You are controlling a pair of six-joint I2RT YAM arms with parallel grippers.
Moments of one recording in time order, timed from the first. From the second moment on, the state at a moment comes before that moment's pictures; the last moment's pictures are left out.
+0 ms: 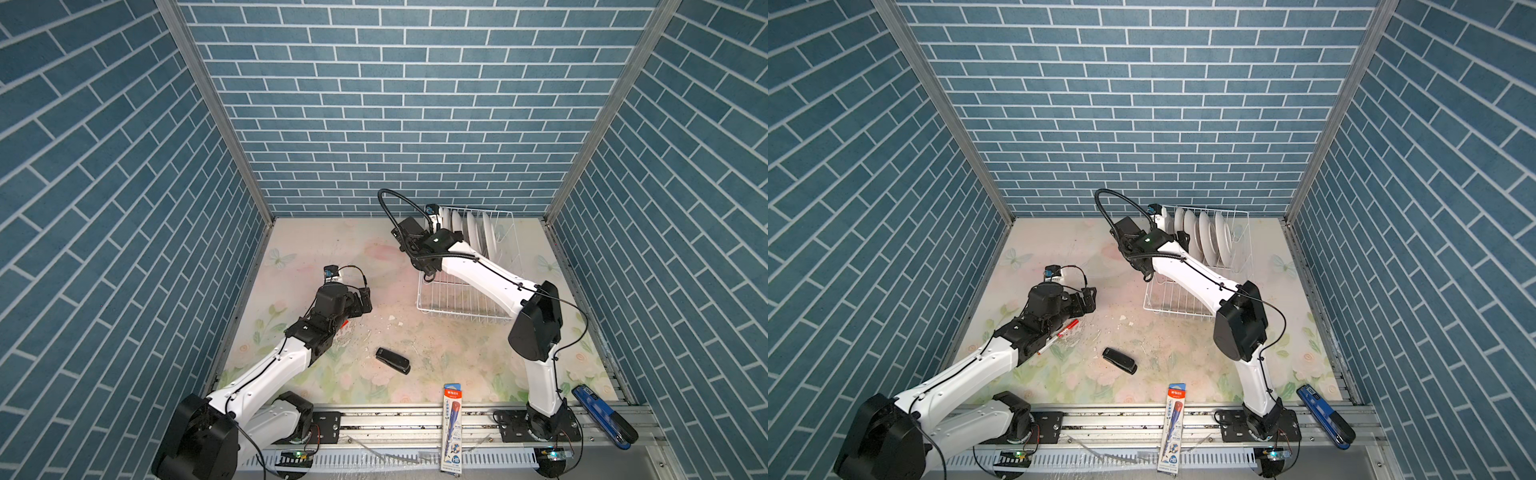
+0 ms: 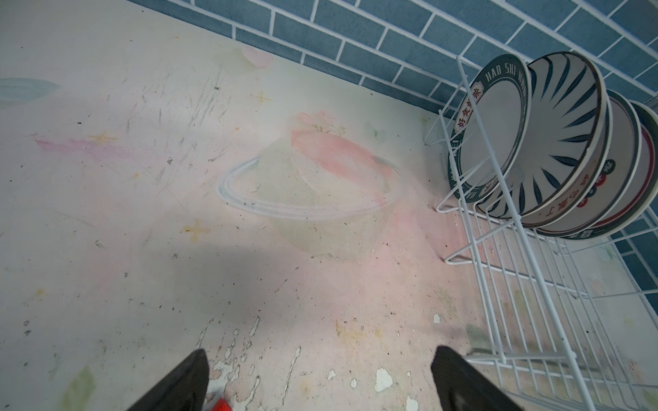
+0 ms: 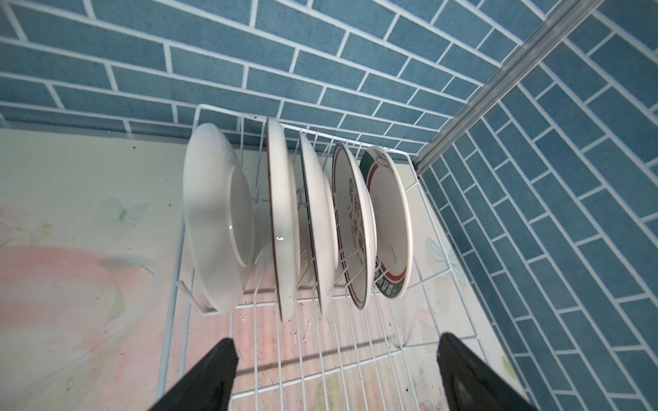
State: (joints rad) left arm -0.47 1.06 0.54 -0.05 -0.16 -0.53; right arm 0.85 2.09 2.02 -1.02 1.04 0.54
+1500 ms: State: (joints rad) left arm -0.48 1.06 0.55 -0.07 -0.12 -0.54; right arm 0.76 2.30 2.13 -0.66 1.11 0.15
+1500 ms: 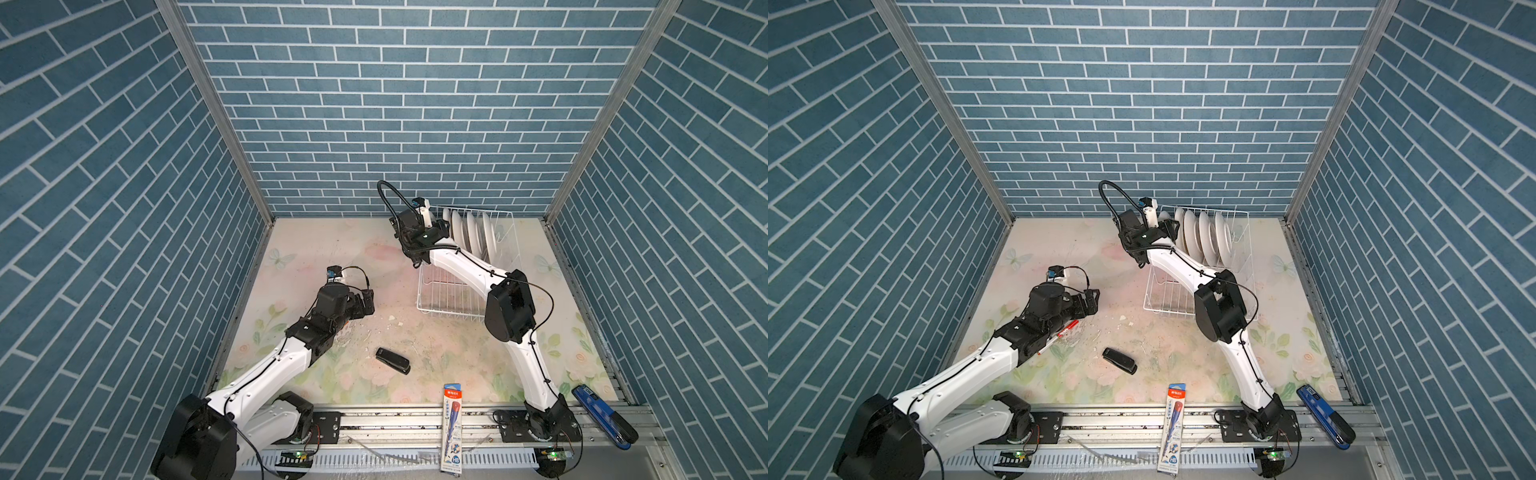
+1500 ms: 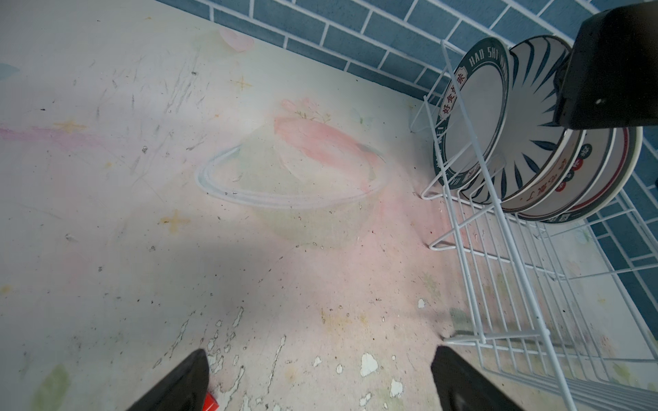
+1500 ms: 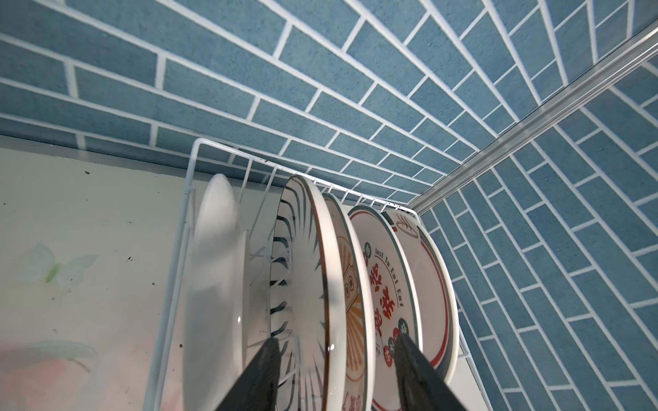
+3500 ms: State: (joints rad) left arm -0.49 1.06 0.60 -0.16 -0.13 -0.51; right arm 0.72 2.32 2.06 -0.63 1.13 0.15
